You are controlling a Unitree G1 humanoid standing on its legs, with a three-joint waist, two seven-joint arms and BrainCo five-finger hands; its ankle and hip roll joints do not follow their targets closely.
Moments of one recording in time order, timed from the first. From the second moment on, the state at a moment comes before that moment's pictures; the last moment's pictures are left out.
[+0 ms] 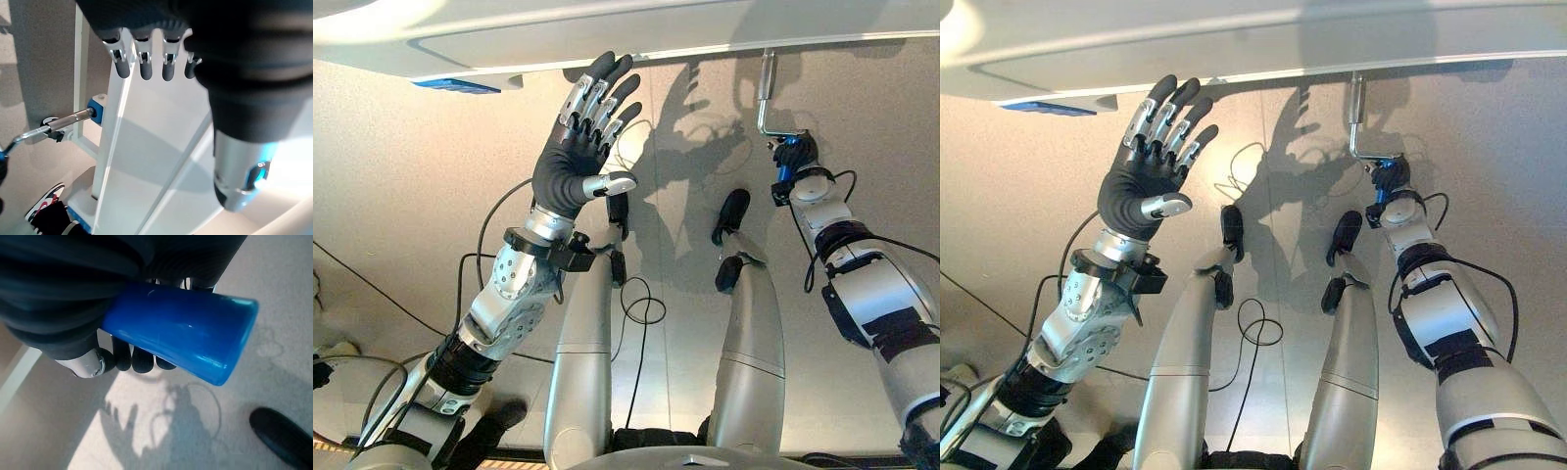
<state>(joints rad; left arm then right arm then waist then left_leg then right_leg) -0.43 0.60 -0.45 -0.36 -0.76 -0.35 0.14 -1.11 -0.46 0.44 1.30 0.22 -0.09 -0.25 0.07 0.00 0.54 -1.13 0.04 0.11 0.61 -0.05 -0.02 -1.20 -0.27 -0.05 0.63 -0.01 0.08</state>
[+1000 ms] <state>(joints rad) -0.41 0.57 -0.38 -0.33 -0.76 -0.33 0.21 -1.01 -0.47 0.58 0.99 0.18 0.04 -0.20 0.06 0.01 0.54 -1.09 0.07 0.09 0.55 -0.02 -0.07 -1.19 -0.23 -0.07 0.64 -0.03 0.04</state>
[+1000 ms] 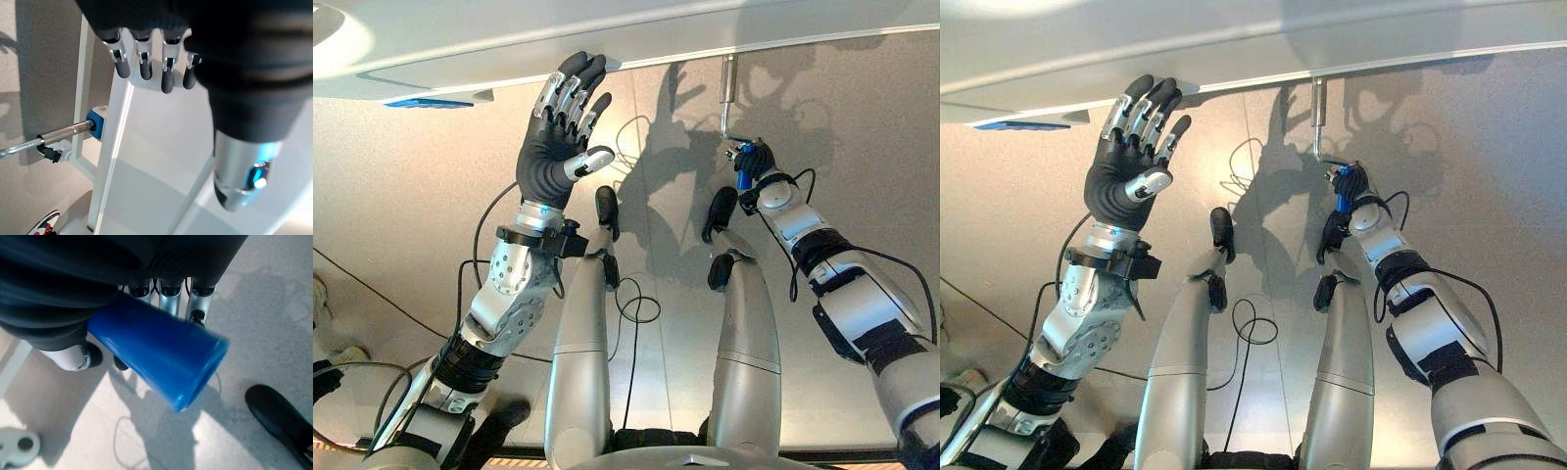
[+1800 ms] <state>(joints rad) -0.43 0.57 -0.39 -0.33 -0.76 -0.33 0.24 -1.06 -0.32 0.63 1.05 0.05 0.03 -0.22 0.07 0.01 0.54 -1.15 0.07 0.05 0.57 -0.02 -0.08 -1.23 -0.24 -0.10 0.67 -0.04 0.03</state>
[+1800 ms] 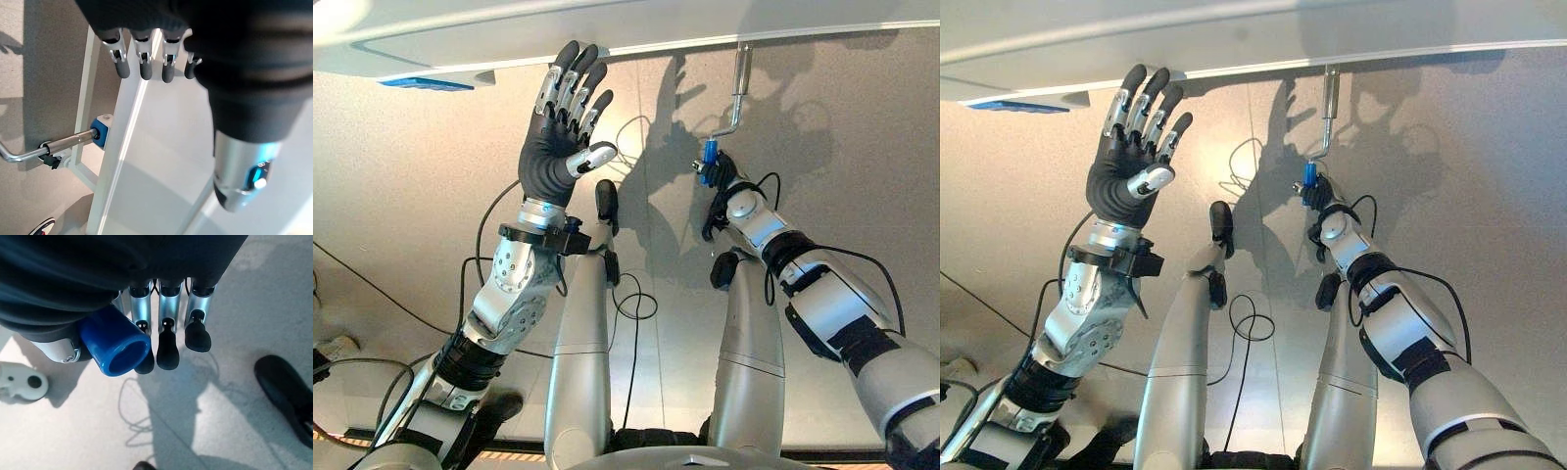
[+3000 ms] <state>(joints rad) -0.24 0.70 -0.28 -0.39 -0.73 -0.37 0.11 -0.42 -0.58 0.36 0.00 0.70 -0.20 0.02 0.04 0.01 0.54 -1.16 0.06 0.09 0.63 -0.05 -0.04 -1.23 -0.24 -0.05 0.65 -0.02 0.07</state>
